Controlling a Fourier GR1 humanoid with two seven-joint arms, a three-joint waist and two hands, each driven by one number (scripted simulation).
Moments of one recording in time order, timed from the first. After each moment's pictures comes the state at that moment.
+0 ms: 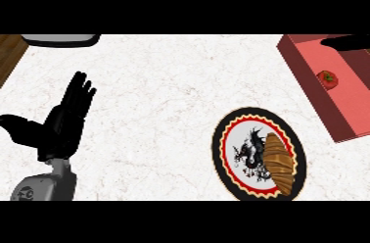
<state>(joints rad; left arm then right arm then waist) -0.14 0.11 0.06 -1.64 0.11 0.10 0.20 -0.99 -0.56 -0.36 -0.46 0.64 -0.36 -0.15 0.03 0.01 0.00</state>
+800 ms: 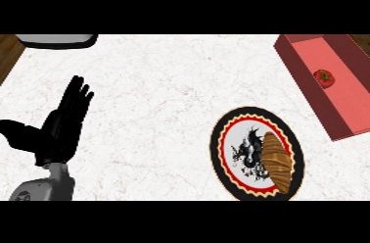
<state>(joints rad) -0.11 0.11 0.06 -1.64 0.12 0.09 0.19 -0.88 -0.66 -0.70 -0.41 0.22 -0.16 -0.42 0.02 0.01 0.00</state>
